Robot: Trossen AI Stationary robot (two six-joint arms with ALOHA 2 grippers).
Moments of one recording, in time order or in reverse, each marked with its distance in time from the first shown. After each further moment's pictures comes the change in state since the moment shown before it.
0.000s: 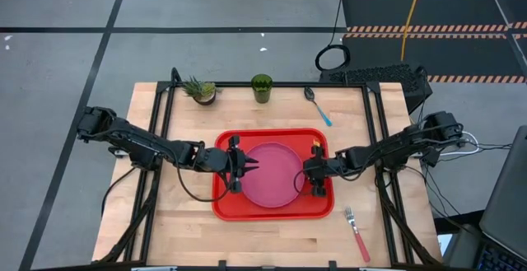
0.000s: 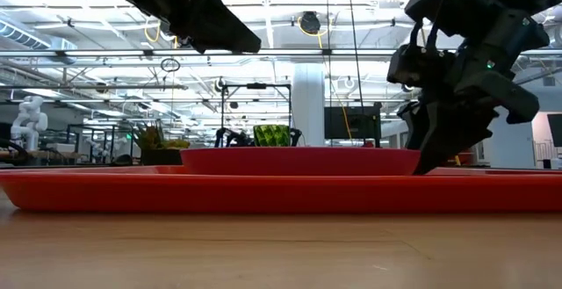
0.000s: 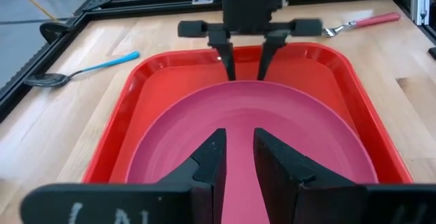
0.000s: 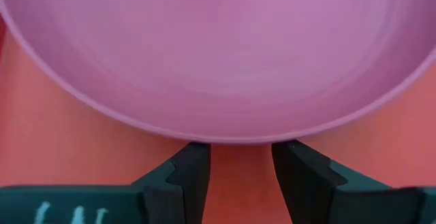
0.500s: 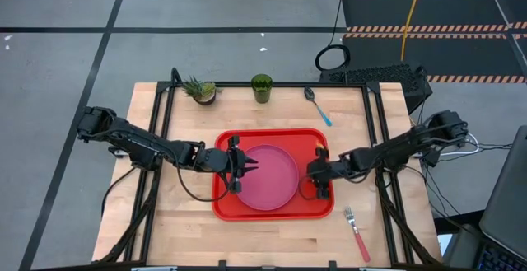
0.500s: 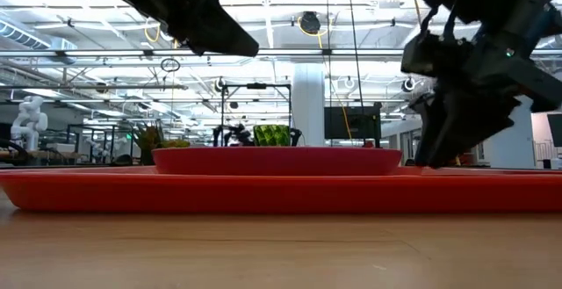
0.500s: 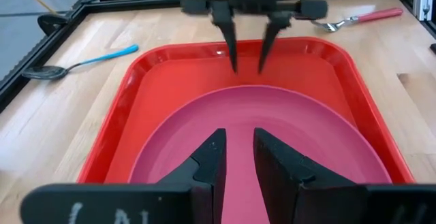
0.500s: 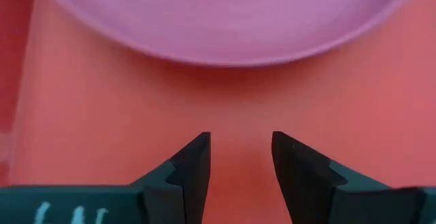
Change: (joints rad) left arm 0.000 0.000 0.000 -0.020 0.000 -0.019; right arm 0.041 -0.083 0.000 -0.117 0.067 0.026
